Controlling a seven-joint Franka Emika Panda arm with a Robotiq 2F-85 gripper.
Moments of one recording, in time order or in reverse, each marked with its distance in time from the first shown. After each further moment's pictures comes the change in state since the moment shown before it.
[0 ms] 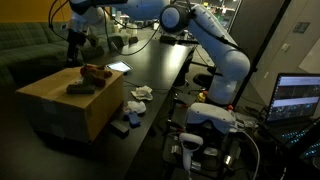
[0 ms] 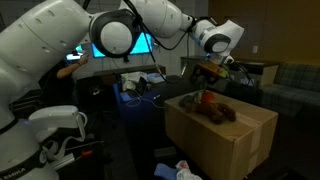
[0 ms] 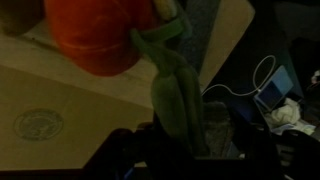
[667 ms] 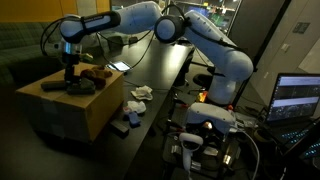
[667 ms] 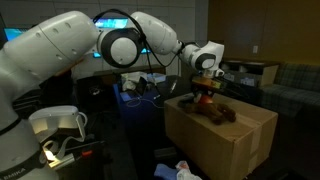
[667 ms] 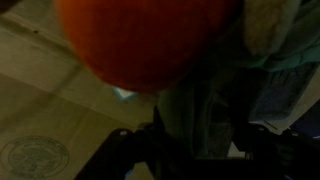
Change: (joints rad) arm 0.129 0.106 -0.067 -0.013 -0.200 0.209 0.042
